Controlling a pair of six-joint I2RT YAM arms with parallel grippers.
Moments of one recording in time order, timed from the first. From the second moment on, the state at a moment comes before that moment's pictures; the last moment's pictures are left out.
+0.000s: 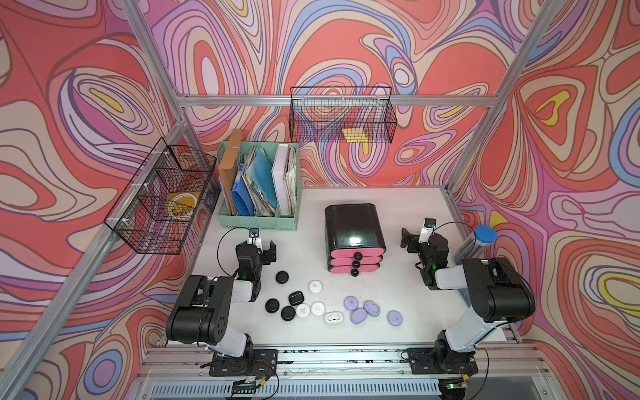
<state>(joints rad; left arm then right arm) -0.05 1.54 0.35 0.82 -0.14 0.05 -0.01 1.69 0.47 0.94 0.04 0.03</state>
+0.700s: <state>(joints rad) -0.05 1.54 0.35 0.82 -0.14 0.05 -0.01 1.69 0.47 0.93 0.03 0.03</state>
